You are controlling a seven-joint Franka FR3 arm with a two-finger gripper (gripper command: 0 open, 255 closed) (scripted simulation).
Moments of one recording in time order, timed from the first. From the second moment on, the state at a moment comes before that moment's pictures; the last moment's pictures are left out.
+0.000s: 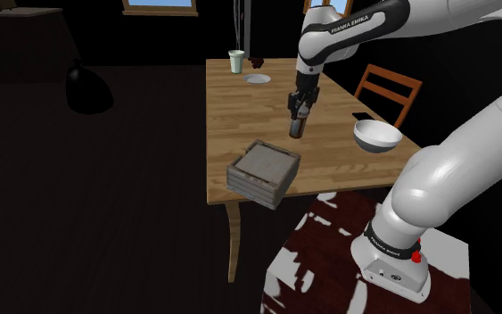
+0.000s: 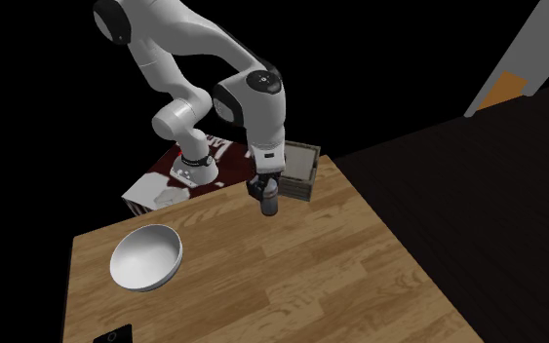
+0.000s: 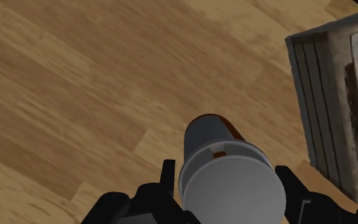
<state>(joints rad) -0.10 -0.32 -0.29 -2.34 -0.10 2.04 -0.10</state>
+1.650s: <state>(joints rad) -0.04 -0.43 -0.13 -2.18 -0.06 1.76 0.09</state>
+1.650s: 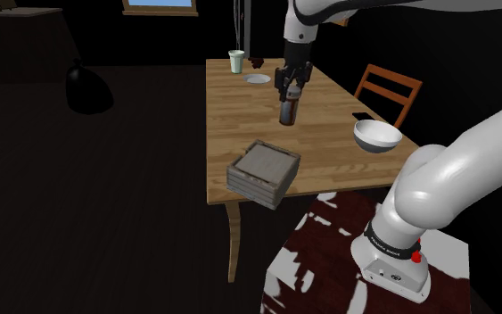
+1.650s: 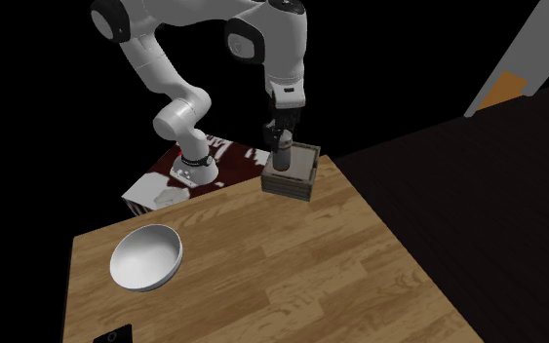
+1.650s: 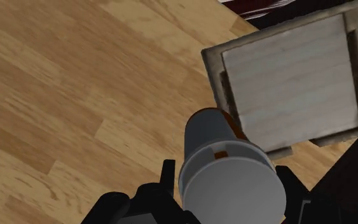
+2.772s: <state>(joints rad) 0.05 -0.46 0.04 -2.27 0.02 1.82 0.33</state>
